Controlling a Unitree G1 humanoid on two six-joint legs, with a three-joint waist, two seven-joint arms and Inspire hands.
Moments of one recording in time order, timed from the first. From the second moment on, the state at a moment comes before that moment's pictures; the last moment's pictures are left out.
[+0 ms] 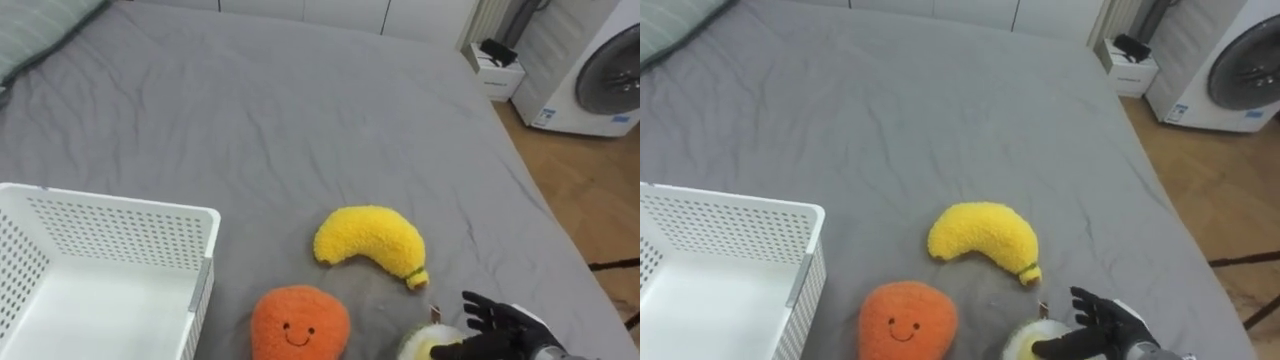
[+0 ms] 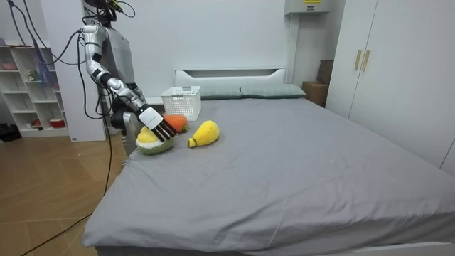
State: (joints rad) left arm 0.26 0.21 0.25 1.00 0.30 0.20 0.12; right arm 0.06 -0.36 -0.10 0.63 -0.12 0.20 0.43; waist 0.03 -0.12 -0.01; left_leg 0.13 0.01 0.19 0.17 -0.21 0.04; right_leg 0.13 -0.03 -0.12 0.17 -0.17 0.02
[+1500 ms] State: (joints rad) left arm 0.25 0.20 0.25 0.95 0.30 0.19 0.18; right arm 0.09 -0.36 -0.10 0.50 -0.39 0.22 0.50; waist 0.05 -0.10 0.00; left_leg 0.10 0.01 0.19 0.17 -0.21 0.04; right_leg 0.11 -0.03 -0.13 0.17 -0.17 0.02
